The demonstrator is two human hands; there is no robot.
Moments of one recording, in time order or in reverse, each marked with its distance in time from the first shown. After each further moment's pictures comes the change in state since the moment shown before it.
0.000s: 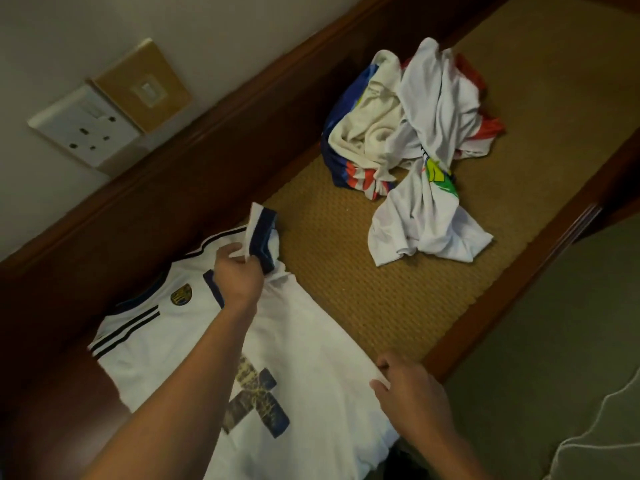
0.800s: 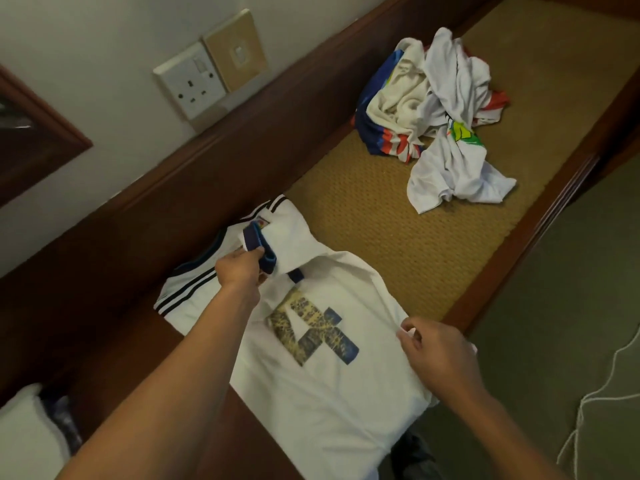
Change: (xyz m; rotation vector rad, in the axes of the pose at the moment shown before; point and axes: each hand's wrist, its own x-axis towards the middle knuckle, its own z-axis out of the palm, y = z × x) left_hand 0.020 -0.076 -0.135 -0.333 -0.180 -0.314; right_hand -0.079 -0.071 0.078 0.059 0.361 -0.026
